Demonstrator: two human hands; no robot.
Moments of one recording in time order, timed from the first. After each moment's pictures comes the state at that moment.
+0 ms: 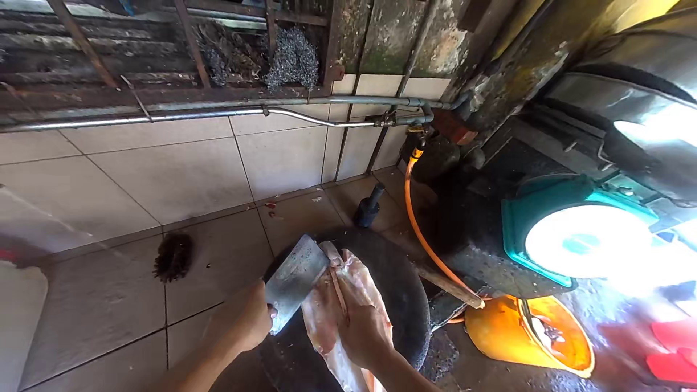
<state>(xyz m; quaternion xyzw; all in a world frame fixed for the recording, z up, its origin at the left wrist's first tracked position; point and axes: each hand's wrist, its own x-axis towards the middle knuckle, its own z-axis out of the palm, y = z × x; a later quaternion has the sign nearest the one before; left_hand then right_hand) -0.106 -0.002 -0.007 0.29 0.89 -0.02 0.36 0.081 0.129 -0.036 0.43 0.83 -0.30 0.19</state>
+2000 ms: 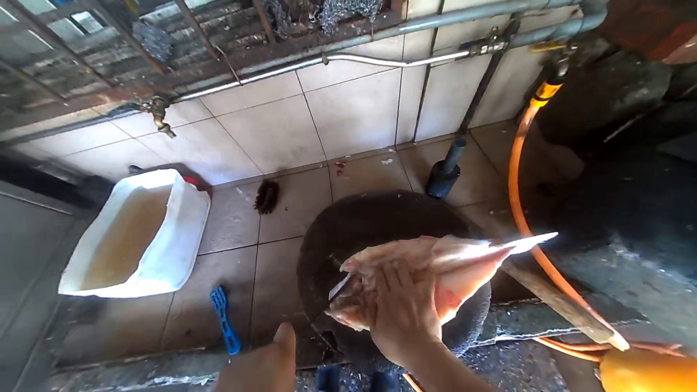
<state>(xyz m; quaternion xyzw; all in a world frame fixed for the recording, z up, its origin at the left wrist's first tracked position) 0.102 -0.038 0.069 0.14 0.91 -0.19 0.33 0.139 0.147 -0.067 0.16 0.97 -0.09 0.13</state>
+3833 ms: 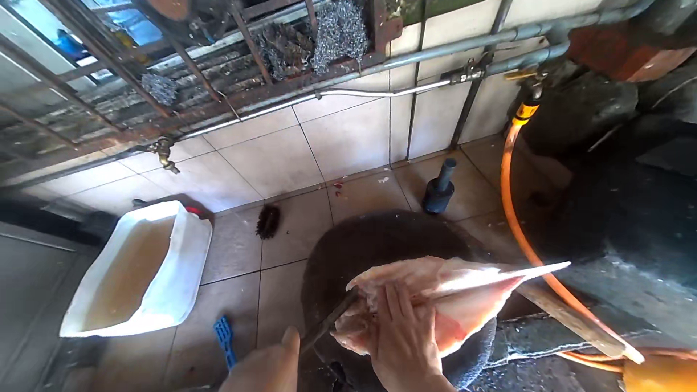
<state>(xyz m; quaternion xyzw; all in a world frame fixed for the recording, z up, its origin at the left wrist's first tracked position) 0.060 -0.034 0.068 0.17 0.91 -0.18 0.34 0.141 0.128 -0.077 0.20 0.97 -0.11 0.09</state>
